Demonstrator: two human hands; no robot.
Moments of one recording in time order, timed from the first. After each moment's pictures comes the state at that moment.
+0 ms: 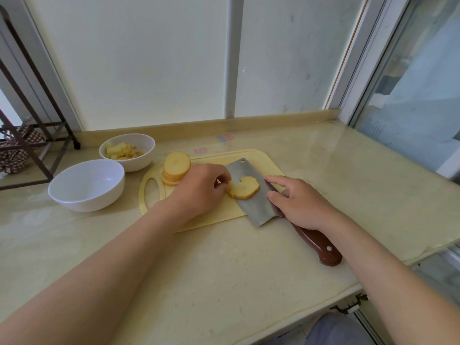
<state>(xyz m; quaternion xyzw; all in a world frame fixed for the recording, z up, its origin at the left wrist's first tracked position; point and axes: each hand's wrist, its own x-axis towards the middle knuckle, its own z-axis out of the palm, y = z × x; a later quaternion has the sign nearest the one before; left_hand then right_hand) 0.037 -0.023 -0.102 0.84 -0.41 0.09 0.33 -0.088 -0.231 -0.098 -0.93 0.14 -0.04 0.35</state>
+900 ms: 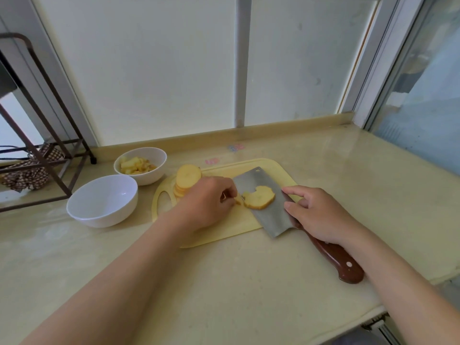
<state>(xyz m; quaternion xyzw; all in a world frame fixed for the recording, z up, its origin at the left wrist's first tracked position) 0.042 -0.012 -0.093 0.86 -0.43 0.04 0.29 -0.092 -0.235 -0.098 -0.90 0.14 -0.07 0.40</state>
